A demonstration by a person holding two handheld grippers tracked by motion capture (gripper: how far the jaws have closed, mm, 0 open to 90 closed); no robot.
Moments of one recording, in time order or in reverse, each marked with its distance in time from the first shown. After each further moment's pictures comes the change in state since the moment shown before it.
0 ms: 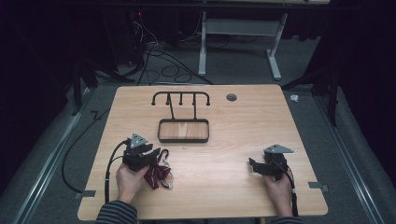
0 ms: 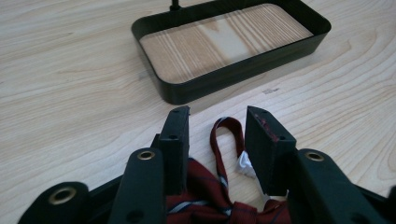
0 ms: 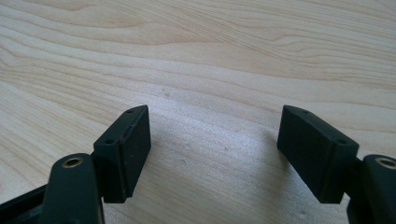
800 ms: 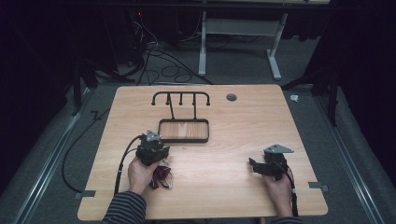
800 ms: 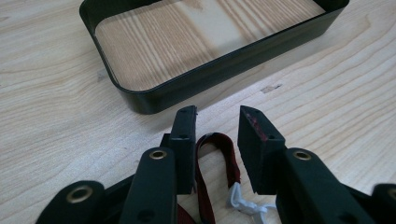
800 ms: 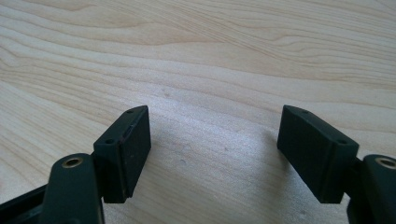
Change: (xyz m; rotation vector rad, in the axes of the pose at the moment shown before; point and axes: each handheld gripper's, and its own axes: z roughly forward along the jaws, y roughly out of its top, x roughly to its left) left arm -0.006 0.008 0.044 0.100 -0.027 0.018; right arm 0.000 0.000 0.000 0.000 0.001 0.001
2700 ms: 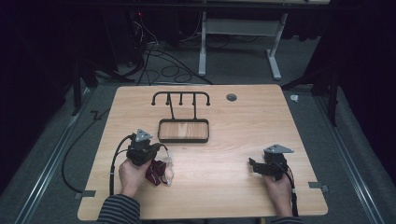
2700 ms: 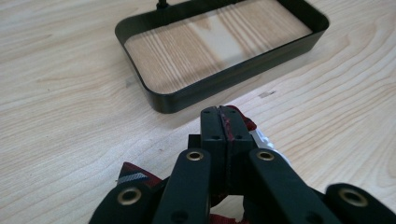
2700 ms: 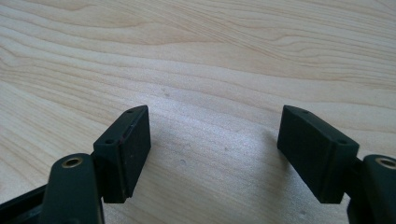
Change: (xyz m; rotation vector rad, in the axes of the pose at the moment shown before) left arm 0.007 0.001 -0.039 -0.060 -0.007 -0.009; right arm 0.000 0.000 0.000 0.000 -0.001 -0.001
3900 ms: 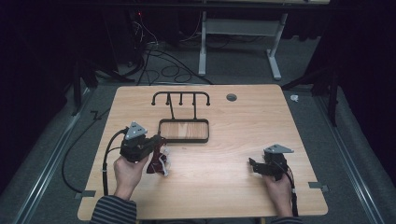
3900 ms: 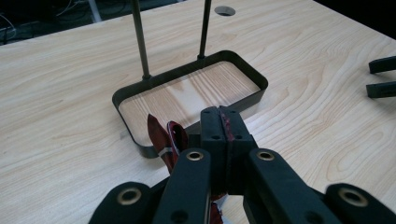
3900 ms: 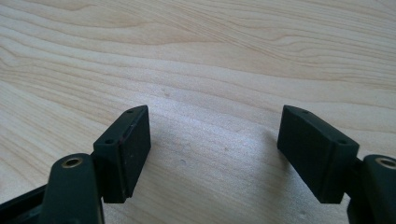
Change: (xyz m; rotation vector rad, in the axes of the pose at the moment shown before) left arm -0.018 0.031 -0.050 -0.128 -0.045 0.046; right arm 0.000 0.000 0.000 0.000 0.000 0.000
